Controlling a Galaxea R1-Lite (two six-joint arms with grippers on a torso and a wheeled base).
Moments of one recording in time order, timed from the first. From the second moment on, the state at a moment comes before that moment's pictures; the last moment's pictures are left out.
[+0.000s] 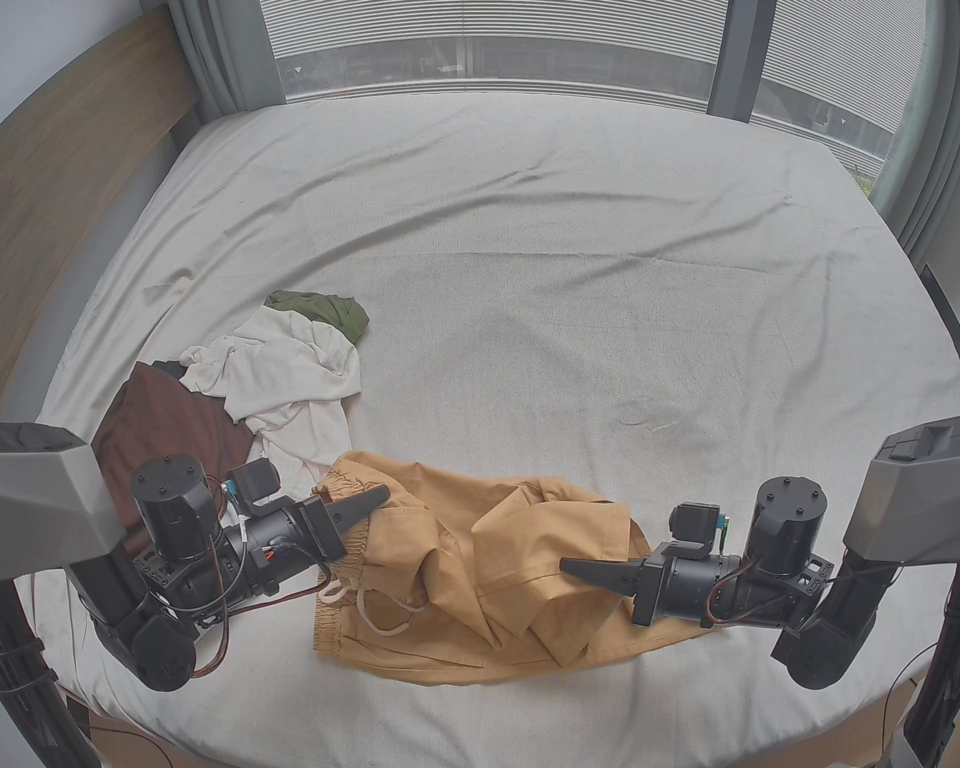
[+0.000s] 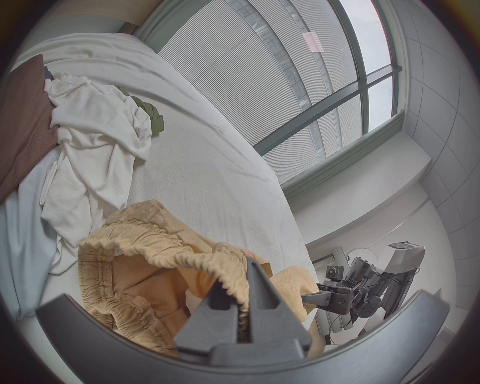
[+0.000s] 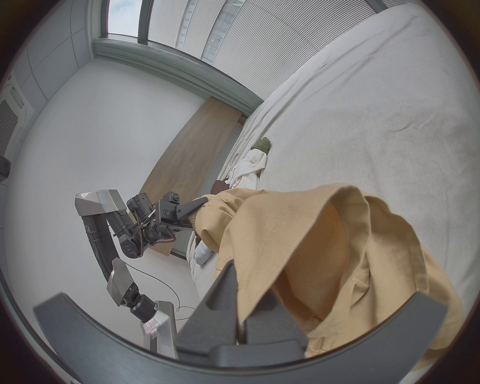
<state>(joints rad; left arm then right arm) -0.35 2.02 -0.35 -1.55 -0.42 -0.63 0.54 2.11 -0.37 -1.54 0.55 0.53</state>
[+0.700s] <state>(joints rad) -0.34 1.94 -0.42 -1.55 -0.42 -0.61 0.49 1.94 -0.40 -1.54 0.58 0.57</state>
